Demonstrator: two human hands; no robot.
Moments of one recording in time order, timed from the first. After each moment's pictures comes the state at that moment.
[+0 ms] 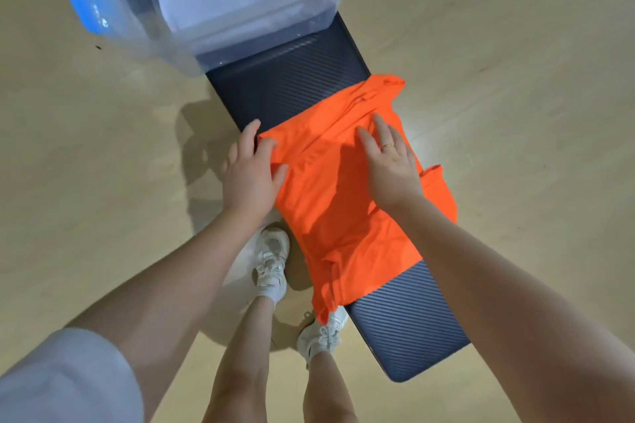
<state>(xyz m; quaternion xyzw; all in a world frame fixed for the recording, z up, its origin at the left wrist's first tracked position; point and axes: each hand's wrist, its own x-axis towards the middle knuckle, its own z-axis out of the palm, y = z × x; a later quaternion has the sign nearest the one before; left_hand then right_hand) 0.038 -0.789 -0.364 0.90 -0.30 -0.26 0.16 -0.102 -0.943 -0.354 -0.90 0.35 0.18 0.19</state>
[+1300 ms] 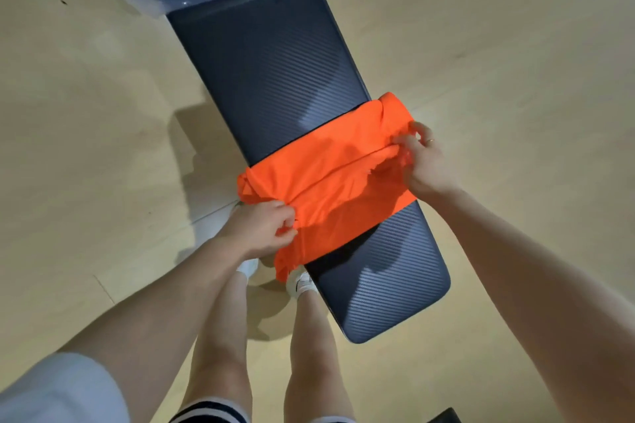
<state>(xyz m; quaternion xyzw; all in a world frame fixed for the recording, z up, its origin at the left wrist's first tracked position) -0.074 -0.738 -0.362 0.75 -0.46 -0.47 0.06 -0.224 -0.988 -0.352 -0.84 0.41 0.18 0.30</state>
